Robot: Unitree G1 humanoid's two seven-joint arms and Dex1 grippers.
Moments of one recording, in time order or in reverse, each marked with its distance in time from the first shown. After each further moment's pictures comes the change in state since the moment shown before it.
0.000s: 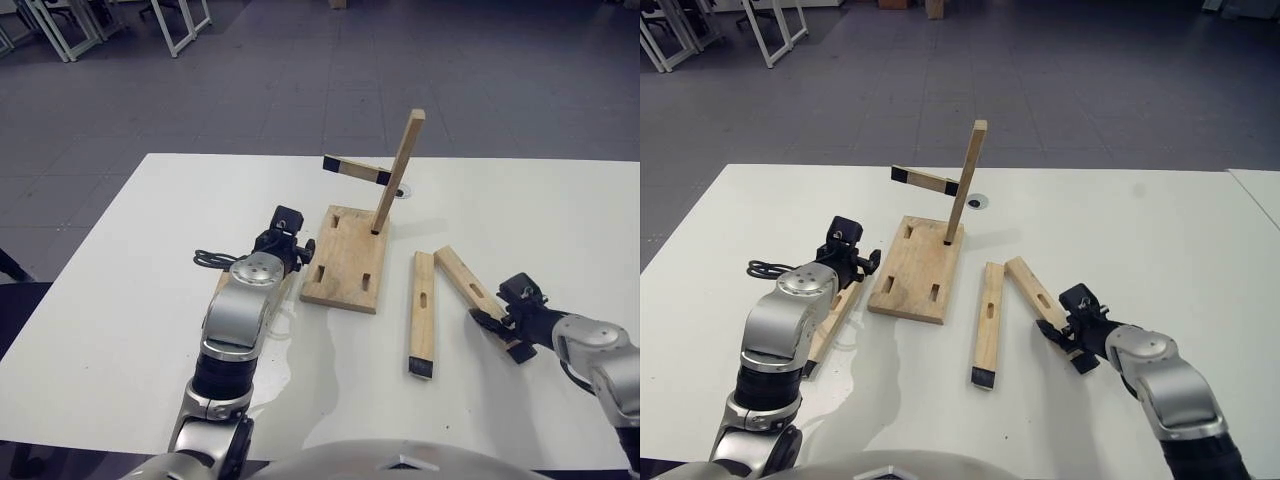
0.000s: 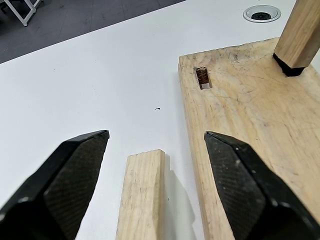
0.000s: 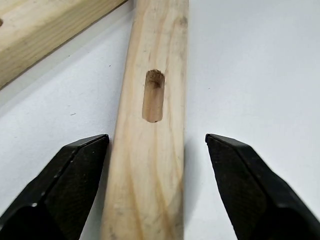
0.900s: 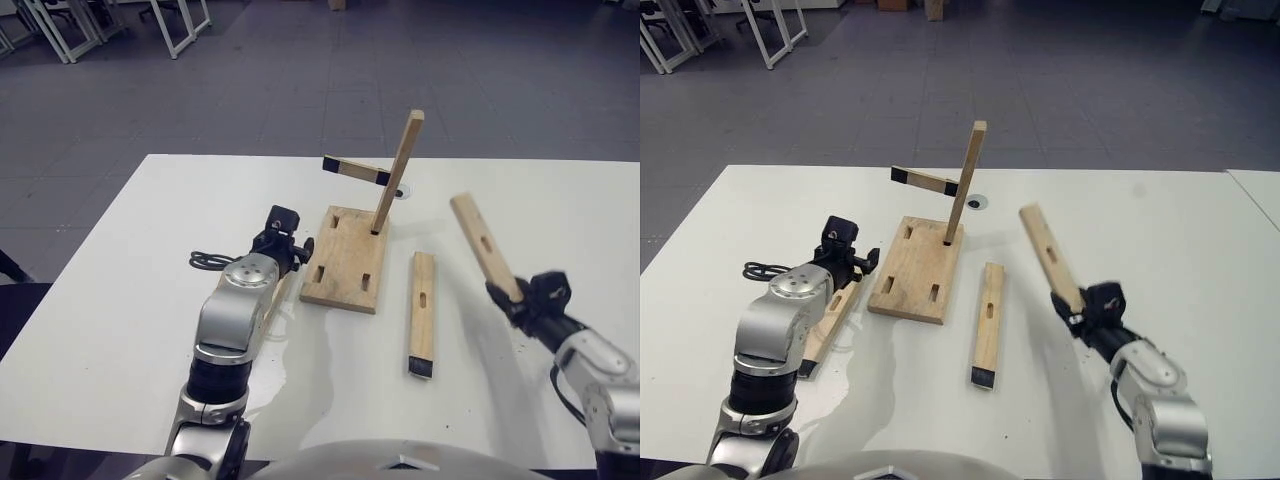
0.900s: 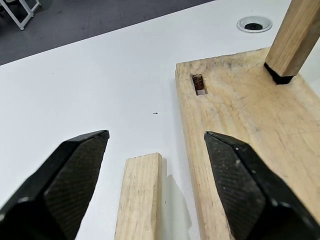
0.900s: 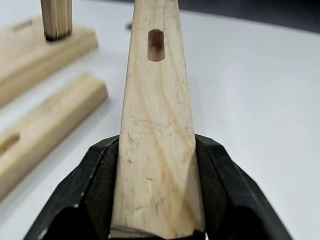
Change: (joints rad) left arm 0.023 0.009 0.066 -0.017 -0.068 -0.066 -0.043; right arm -0.001 0.257 -0.227 0.085 0.084 -0.359 -0.055
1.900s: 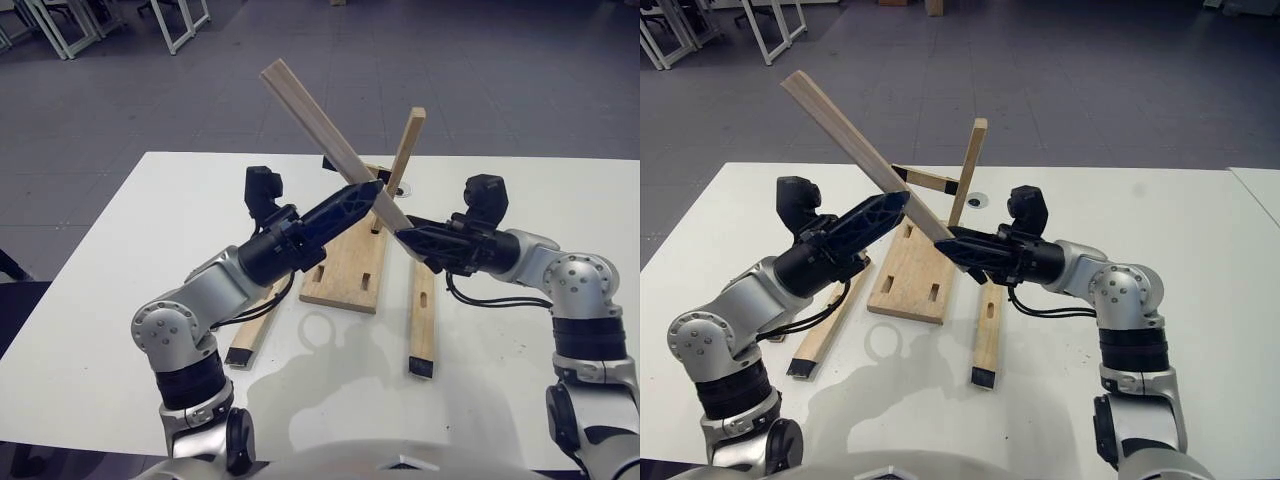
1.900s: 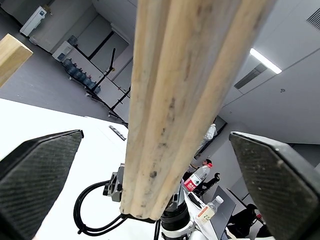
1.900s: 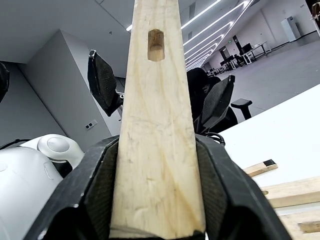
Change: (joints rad) left arm 0.001 -0.036 0.366 -0.046 -1.576 -0.011 0.040; right arm -0.610 0.013 0.190 0.258 0.729 0.549 0.704
